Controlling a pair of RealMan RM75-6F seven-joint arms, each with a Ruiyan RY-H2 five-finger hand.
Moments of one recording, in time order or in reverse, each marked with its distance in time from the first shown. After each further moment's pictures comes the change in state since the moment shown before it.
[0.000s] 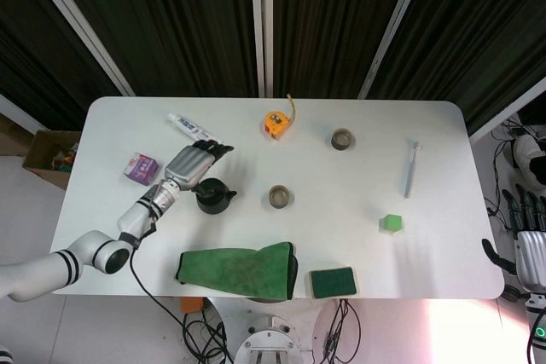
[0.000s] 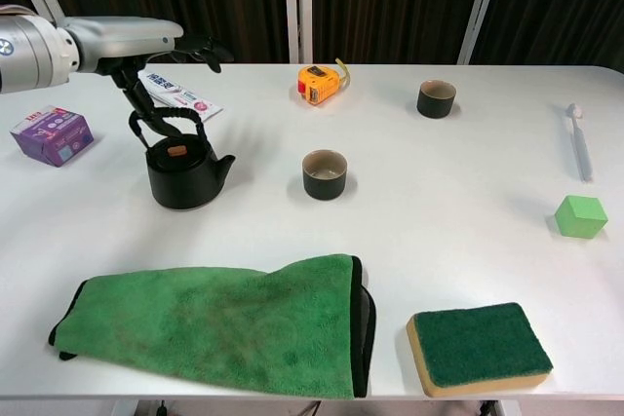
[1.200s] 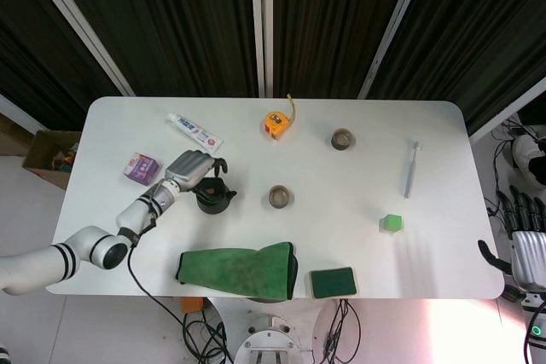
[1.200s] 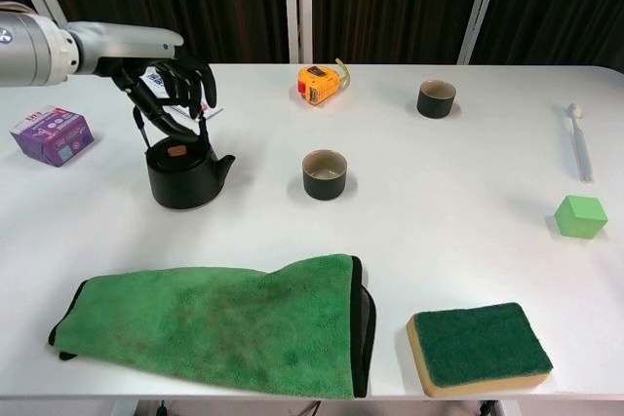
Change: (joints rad) left arm -0.064 0.056 0.059 -0.058 -0.109 -0.061 -0.080; right arm 0.007 -0.011 -0.008 0.009 0.005 -0.024 0.000
